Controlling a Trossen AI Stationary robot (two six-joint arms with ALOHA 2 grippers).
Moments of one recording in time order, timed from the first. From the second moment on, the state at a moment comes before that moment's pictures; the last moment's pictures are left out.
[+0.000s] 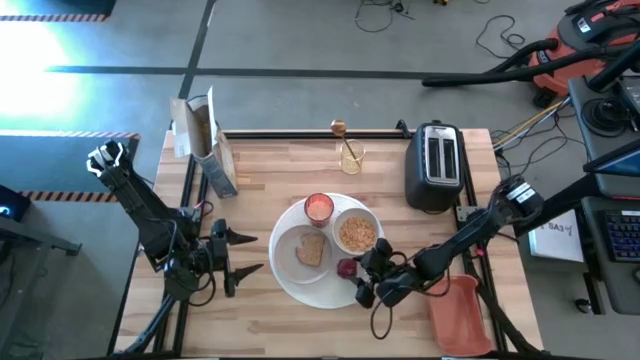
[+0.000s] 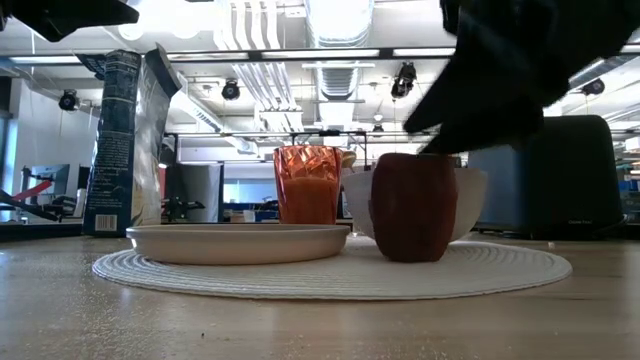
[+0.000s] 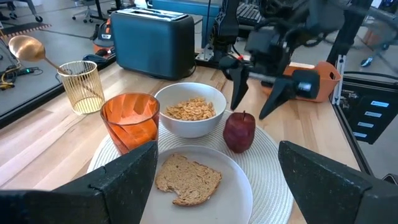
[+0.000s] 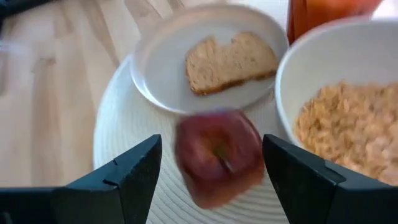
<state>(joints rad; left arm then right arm) -0.91 1.05 0.67 -0.25 -1.08 -0.67 0.58 1.69 0.90 -0.01 0.65 0.82</state>
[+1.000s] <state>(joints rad) -0.91 1.05 0.67 -0.23 -1.09 -0.67 0.15 1.37 0.90 -0.11 0.64 0.59</state>
